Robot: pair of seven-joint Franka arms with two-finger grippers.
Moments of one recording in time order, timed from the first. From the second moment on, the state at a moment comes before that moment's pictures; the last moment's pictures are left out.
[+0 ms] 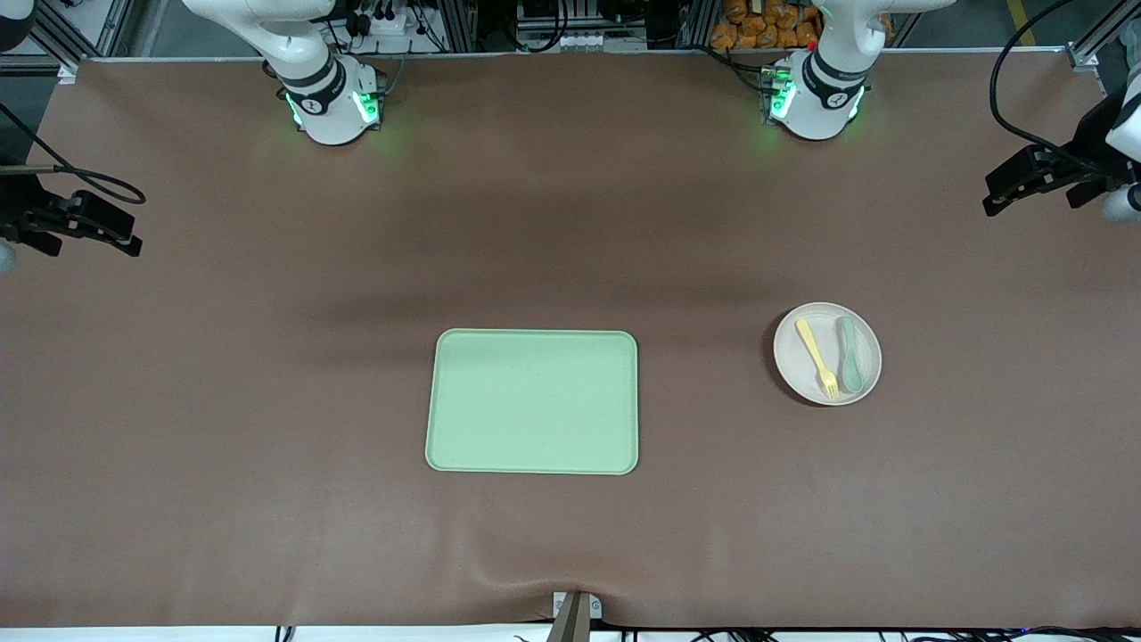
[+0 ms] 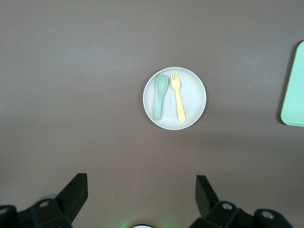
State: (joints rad) left arm -0.02 -0.07 -0.04 -1.61 0.03 1.51 -0.13; right arm 0.00 0.02 -0.02 -1.53 0.00 1.54 -0.01
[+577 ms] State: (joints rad) left arm 0.09 0.06 -0.03 -1.85 0.03 1.87 -0.12; right arm 0.00 0.02 -0.02 -1.53 0.00 1.54 -0.01
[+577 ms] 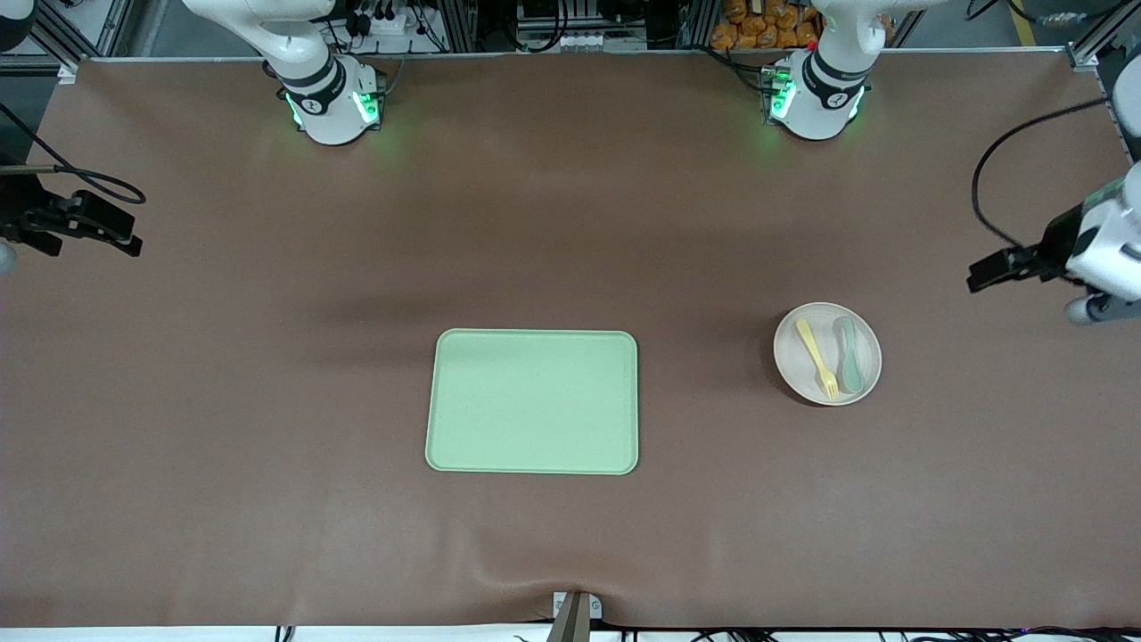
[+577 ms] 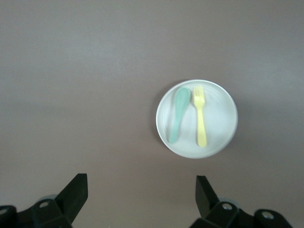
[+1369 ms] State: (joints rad) left arm 0.13 0.31 -0.03 -2.19 -0.06 2.47 -0.12; right arm 0.00 0.02 -0.02 -1.53 0.00 1.54 -0.01
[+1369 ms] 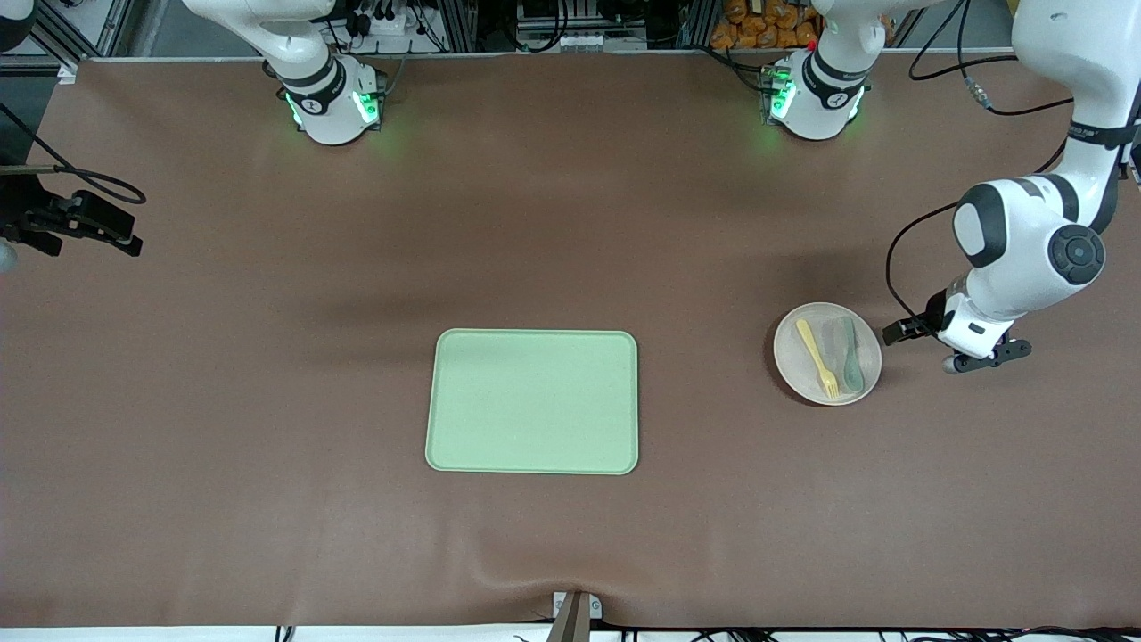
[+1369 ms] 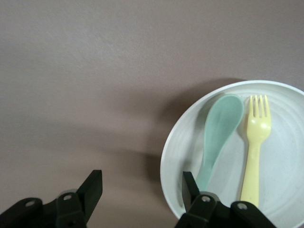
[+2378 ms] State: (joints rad) left arm 0.13 0.40 -0.04 -2.17 -0.21 2.52 -0.12; right arm 0.00 0.02 -0.02 -1.53 0.00 1.54 -0.01
